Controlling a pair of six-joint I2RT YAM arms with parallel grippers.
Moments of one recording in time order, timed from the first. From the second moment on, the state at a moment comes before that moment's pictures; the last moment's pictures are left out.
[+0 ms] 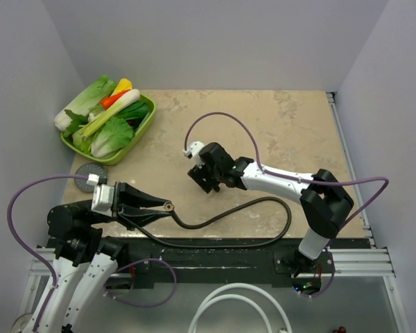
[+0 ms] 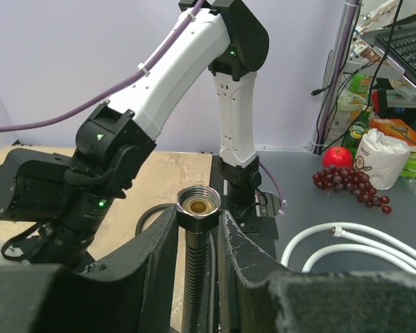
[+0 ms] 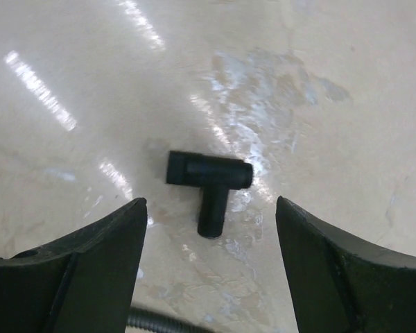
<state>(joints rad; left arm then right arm) -0.34 0.32 0.61 0.25 1.10 -0.51 0.88 1.71 1.16 -0.30 0.16 -0.02</state>
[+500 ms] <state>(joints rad) -0.34 0.32 0.63 0.25 1.09 -0.51 0.92 1.75 1.19 -0.39 0.06 -0.67</state>
